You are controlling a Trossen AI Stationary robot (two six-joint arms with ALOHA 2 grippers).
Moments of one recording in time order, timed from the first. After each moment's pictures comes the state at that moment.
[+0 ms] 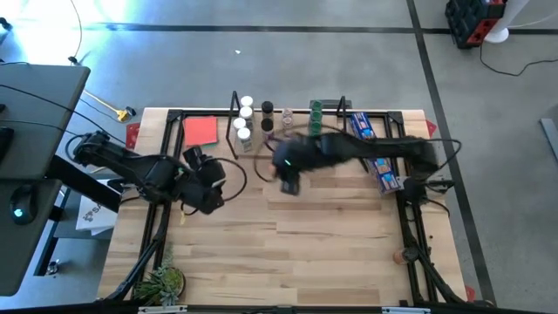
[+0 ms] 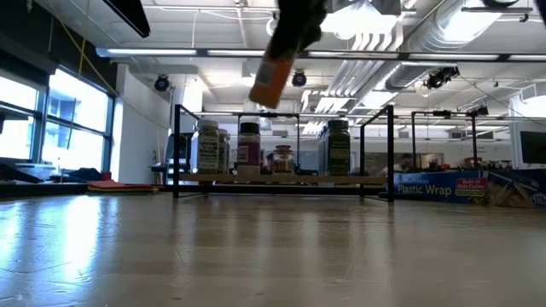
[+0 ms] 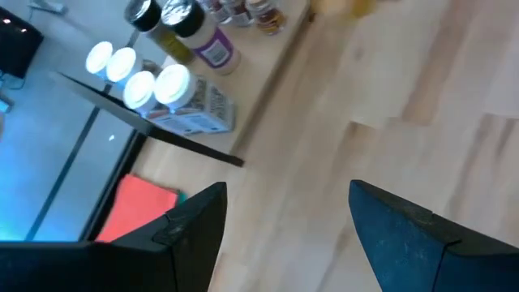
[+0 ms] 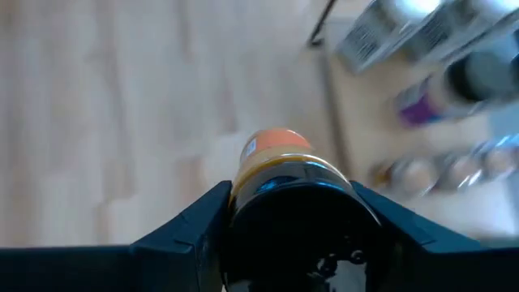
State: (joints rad) left arm -0.40 1.30 1.34 -1.37 -0.71 -0.66; right arm 0.02 1.88 1.86 -1.02 0.24 0.08
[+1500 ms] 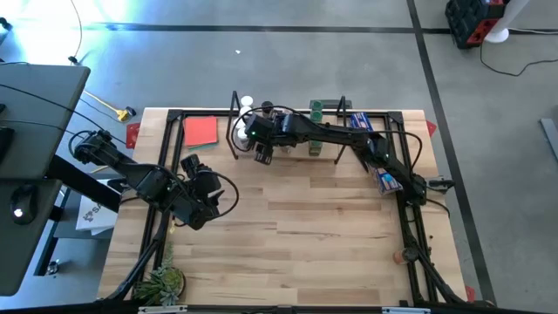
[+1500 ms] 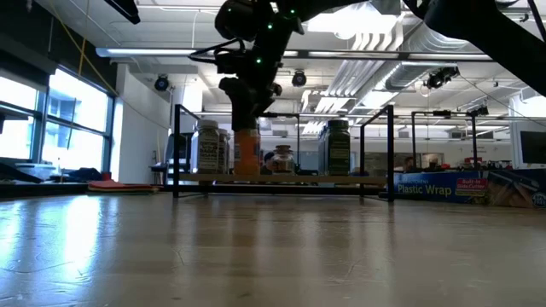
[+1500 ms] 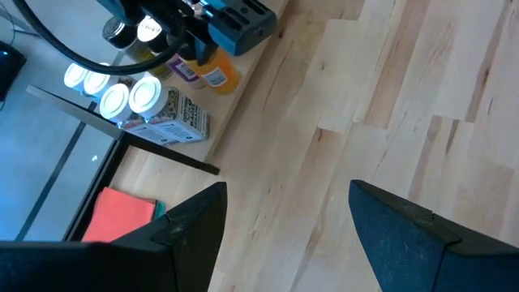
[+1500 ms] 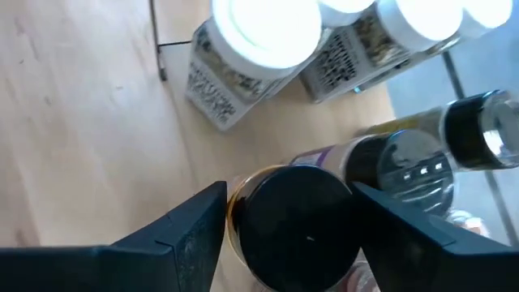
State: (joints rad) left arm -0.54 1.30 1.34 -1.37 -0.75 -0.75; right arm -0.21 2.32 2.25 -0.98 0.35 -0.06
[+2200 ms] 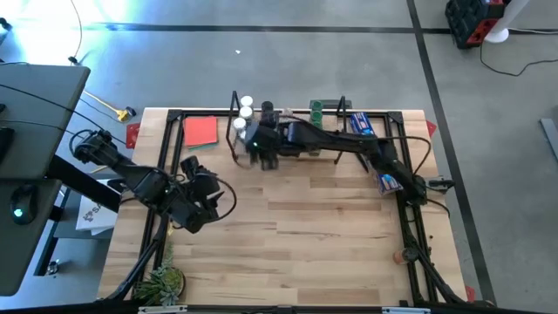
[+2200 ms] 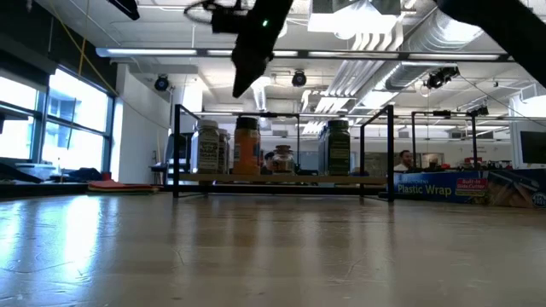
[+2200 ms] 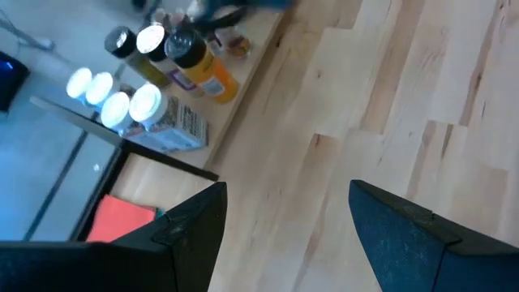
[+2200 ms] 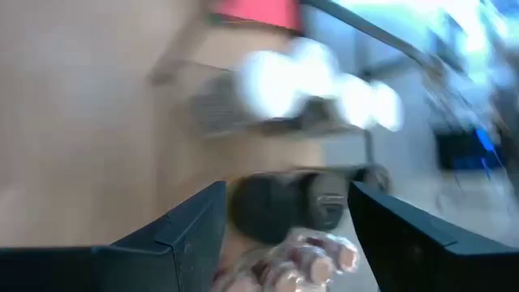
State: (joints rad) left arm -0.58 1.30 1.34 -1.37 -0.77 -0.76; right arm -0.10 2.26 2.31 -1.01 0.51 -0.39
